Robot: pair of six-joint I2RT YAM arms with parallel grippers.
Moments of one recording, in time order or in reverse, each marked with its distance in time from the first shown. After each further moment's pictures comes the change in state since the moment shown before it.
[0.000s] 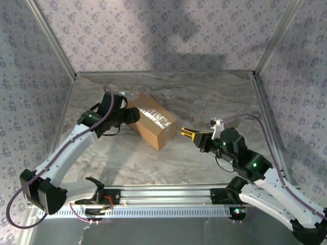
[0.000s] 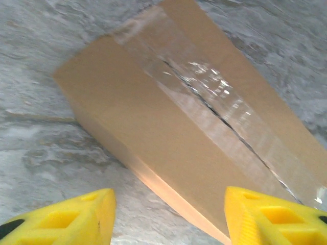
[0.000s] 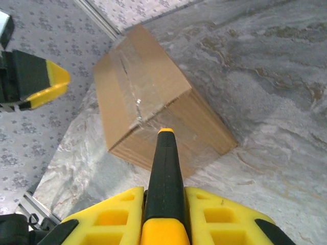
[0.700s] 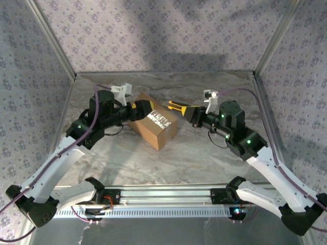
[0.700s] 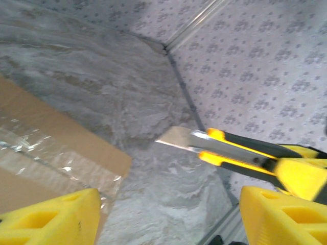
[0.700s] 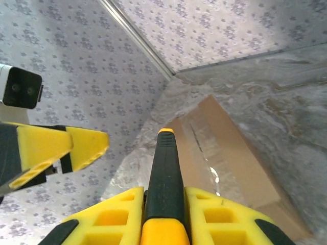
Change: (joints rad) left arm -0.106 -0.148 0.013 0.319 0.275 -0.153; right arm -0.116 0.320 0.320 0.183 -0.213 -0.021
